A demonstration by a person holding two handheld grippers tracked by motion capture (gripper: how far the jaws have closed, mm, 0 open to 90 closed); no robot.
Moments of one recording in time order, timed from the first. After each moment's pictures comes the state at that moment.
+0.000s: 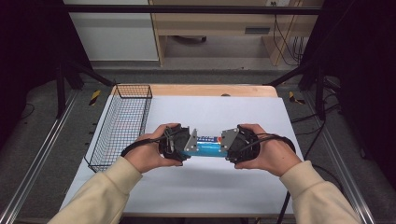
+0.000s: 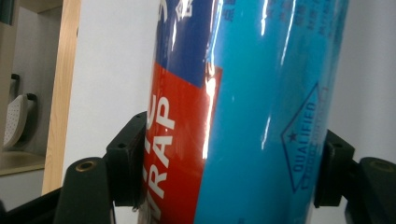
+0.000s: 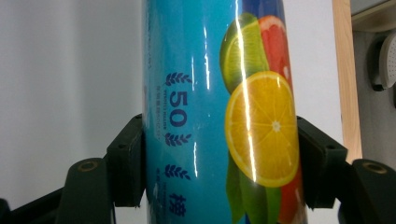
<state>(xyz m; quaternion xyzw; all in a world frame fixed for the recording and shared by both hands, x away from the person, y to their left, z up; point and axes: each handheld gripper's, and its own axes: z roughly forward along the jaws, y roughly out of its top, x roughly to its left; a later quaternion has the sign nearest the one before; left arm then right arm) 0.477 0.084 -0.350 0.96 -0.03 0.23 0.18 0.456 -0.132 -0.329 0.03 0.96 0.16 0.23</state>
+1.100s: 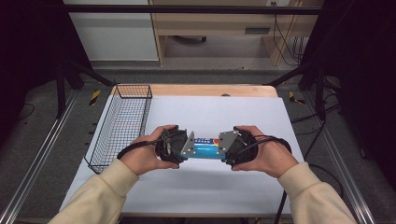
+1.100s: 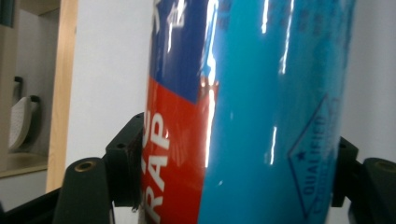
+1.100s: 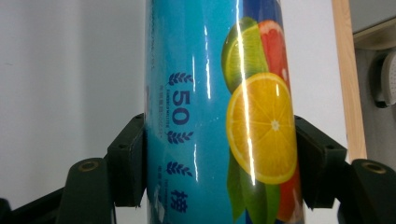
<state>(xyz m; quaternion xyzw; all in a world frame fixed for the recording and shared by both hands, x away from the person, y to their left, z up) 0.473 0.089 -0.353 0.96 -0.04 0.23 0.17 0.452 -0.126 -0.332 0.01 0.96 0.19 0.22</state>
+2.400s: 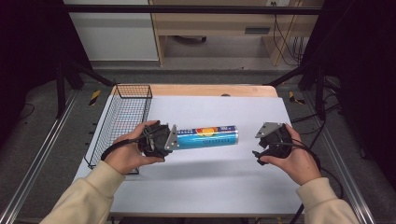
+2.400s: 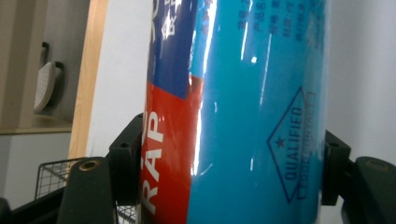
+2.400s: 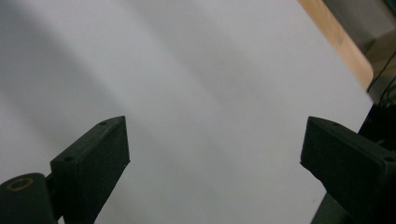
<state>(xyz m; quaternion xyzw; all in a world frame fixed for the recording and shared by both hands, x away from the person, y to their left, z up) 0.482 0.135 -0.342 0.95 0.02 0.27 0.15 0.480 -0.229 -0.379 0.31 0.89 0.19 0.27</state>
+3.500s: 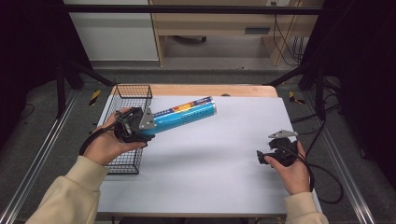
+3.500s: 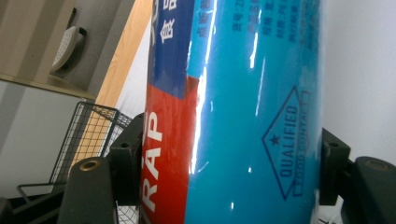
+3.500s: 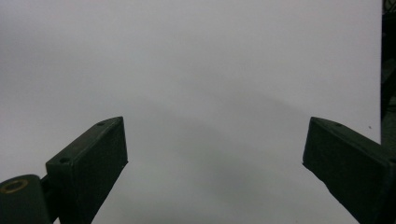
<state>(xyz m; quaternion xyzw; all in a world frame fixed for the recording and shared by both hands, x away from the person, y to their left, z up) 0.497 0.191 -0.313 0.93 0.13 0.29 0.18 0.482 -0.265 -0.441 0.51 0.78 0.25 0.27</state>
